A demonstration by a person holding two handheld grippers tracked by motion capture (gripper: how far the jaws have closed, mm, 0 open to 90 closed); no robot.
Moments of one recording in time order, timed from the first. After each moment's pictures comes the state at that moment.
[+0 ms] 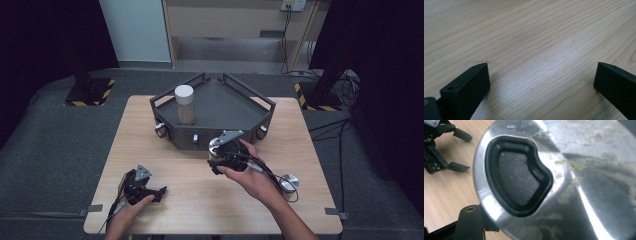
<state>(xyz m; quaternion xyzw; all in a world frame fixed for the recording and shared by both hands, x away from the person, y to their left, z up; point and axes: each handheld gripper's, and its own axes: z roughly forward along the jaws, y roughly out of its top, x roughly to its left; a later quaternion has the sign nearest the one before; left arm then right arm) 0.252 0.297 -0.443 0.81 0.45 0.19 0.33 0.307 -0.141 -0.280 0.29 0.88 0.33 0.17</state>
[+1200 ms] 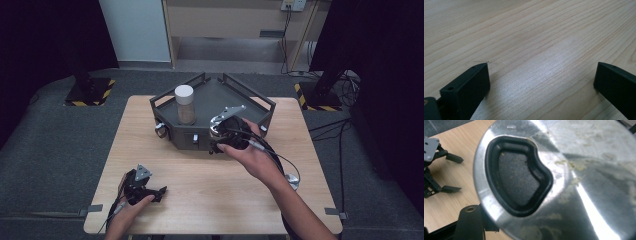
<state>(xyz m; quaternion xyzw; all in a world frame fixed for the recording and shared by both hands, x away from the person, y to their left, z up) 0.253 0.297 -0.442 0.81 0.45 0.18 0.33 0.329 -0.137 -0.231 0.30 0.87 0.34 0.19</state>
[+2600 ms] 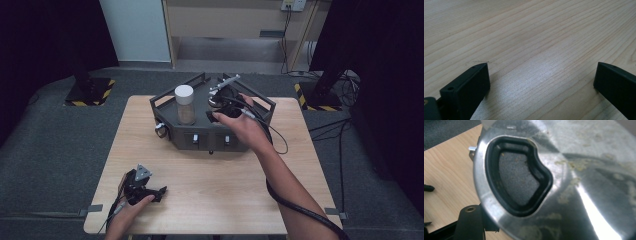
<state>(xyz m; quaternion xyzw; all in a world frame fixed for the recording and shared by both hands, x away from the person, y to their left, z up) 0.253 0.297 -0.443 0.81 0.45 0.19 0.33 0.402 -0.118 -0.215 0.34 0.85 0.33 0.21</state>
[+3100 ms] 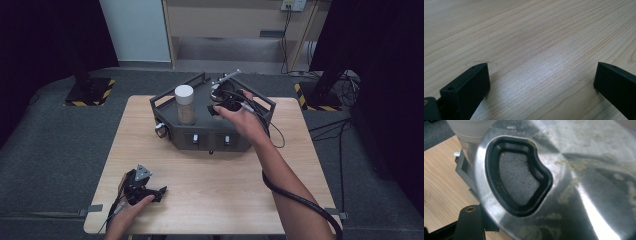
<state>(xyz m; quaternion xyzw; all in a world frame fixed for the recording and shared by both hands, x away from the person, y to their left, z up) 0.253 0.297 -0.443 0.81 0.45 0.19 0.33 0.428 -0.117 -0.223 0.36 0.85 0.33 0.20</state>
